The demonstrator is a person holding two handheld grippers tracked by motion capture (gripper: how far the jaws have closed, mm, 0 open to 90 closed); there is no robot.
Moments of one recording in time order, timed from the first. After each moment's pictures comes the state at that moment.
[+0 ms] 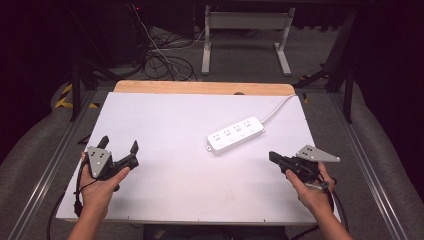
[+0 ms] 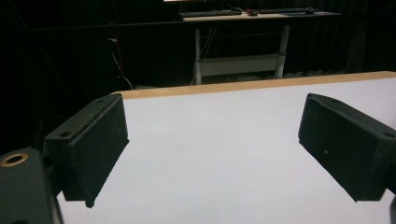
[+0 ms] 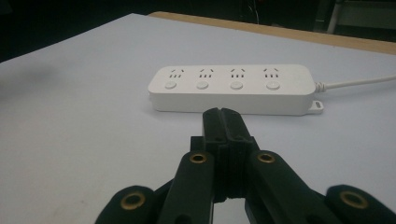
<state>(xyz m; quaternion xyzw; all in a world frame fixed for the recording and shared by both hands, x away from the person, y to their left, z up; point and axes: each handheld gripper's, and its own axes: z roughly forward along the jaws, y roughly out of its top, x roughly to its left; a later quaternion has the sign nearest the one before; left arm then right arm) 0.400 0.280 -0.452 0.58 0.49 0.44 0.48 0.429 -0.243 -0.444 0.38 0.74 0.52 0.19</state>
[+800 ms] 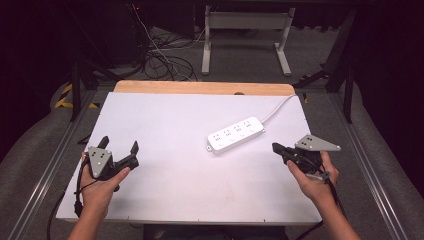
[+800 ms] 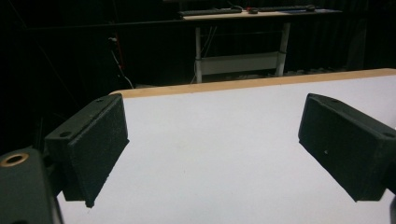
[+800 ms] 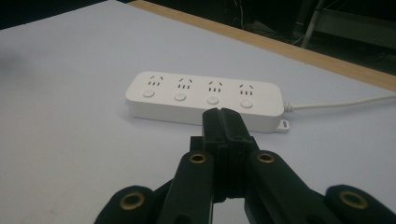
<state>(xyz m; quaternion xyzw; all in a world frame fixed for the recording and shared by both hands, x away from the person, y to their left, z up) 0.400 0.280 -0.454 0.58 0.49 0.44 0.48 0.440 -0.239 -0.411 0.37 0.77 0.47 0.24</state>
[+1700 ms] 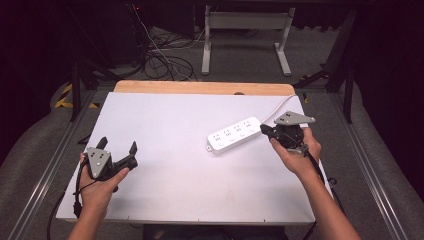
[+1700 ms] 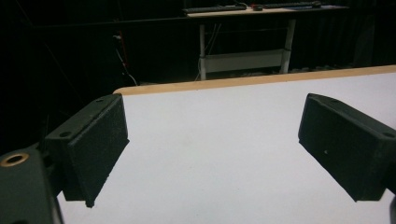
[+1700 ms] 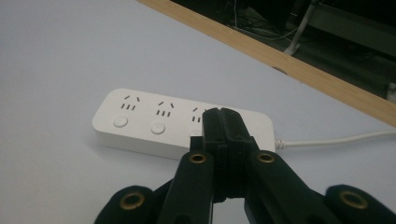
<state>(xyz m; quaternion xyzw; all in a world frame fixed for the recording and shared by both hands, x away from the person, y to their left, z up) 0.399 0.283 -0.455 0.58 0.50 0.45 0.47 0.496 -0.199 -0.389 0.35 0.80 0.42 0.26</state>
